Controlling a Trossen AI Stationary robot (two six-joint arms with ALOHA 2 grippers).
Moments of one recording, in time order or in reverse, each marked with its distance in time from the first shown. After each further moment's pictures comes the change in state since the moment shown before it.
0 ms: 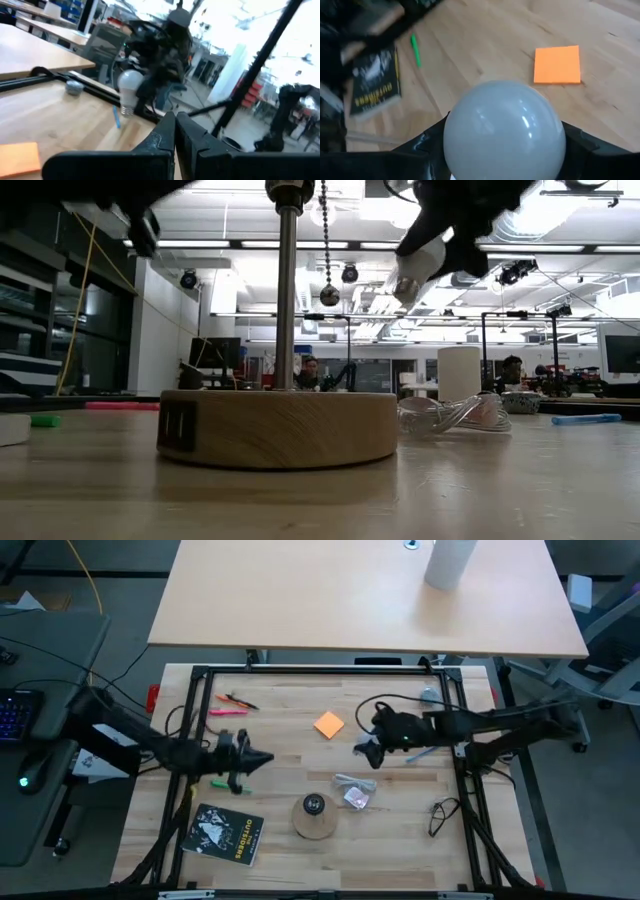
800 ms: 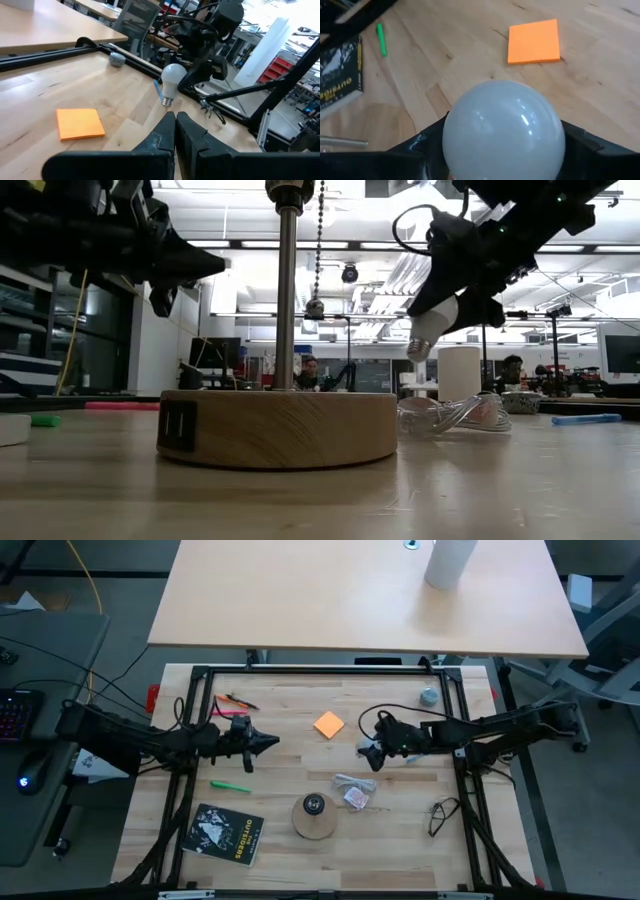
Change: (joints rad) left arm 0.413 0.006 -0.108 -0.079 0.340 -0.080; right arm -0.014 0.000 -0.265 0.247 0.053 0.034
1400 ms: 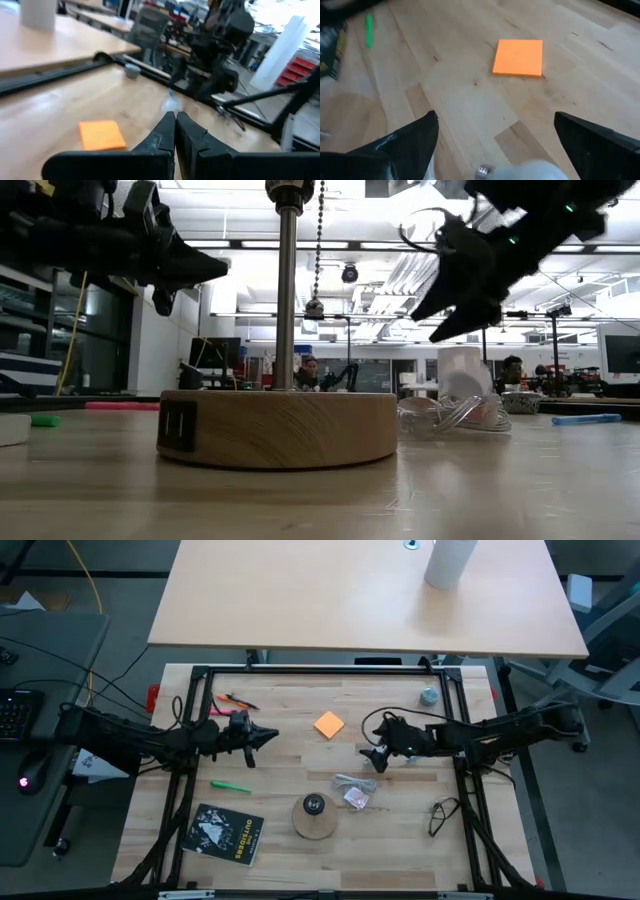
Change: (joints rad) left arm 0.051 0.000 -0.004 0.018 -0.020 0.073; right arm 0.011 -0.035 -0.073 0.073 0.089 -0.193
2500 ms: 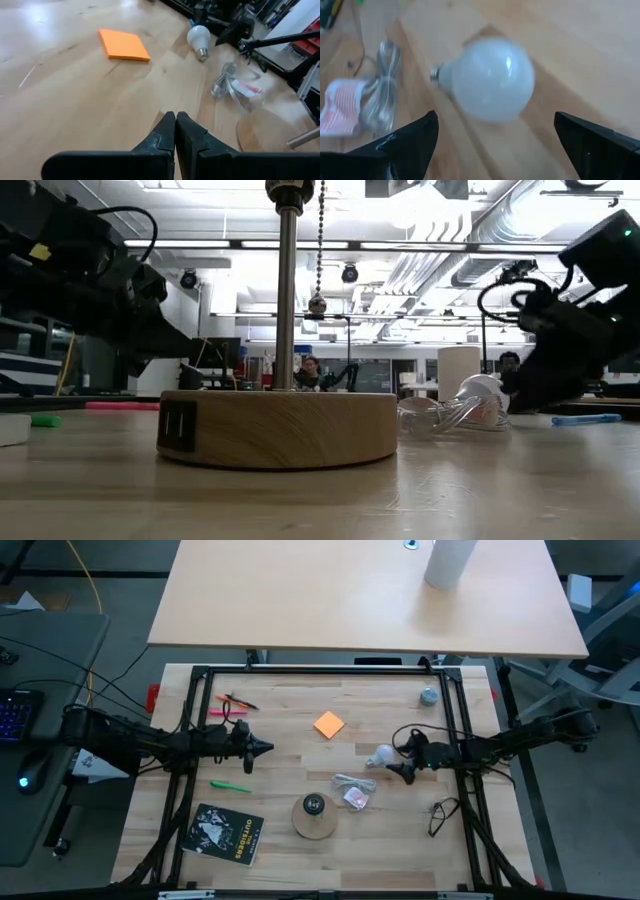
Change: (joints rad) left arm 0.096 0.115 -0.152 -0.026 0.173 -0.110; right arm 0.066 -0.303 -0.565 0.300 -0.030 0.129
